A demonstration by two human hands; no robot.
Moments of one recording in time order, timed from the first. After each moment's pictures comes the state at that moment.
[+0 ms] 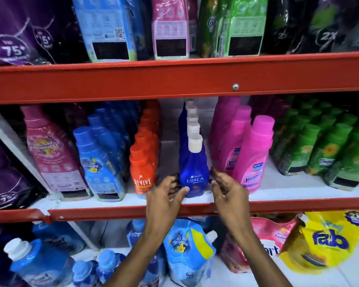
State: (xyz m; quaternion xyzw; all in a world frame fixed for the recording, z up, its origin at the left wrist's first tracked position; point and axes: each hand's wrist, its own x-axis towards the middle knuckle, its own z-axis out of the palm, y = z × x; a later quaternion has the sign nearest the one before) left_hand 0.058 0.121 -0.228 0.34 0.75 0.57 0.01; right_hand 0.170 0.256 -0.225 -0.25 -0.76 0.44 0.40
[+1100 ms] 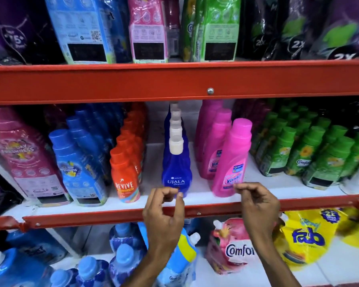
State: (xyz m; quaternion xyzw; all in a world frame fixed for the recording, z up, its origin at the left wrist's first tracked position) left_hand 0.112 0.141 -0.236 0.29 0.70 0.64 -0.14; right_hand 0.233 0.302 -0.234 -0.31 -0.63 0.44 0.56
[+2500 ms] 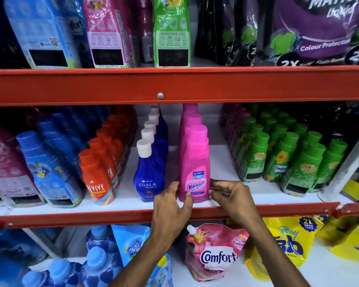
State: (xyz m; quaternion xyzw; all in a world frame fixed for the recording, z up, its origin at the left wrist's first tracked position) left_hand 0.137 0.222 -0.236 0.36 0.80 0.48 -0.05; right_hand 0.247 0.376 -0.224 -0.24 -0.77 0.51 0.28
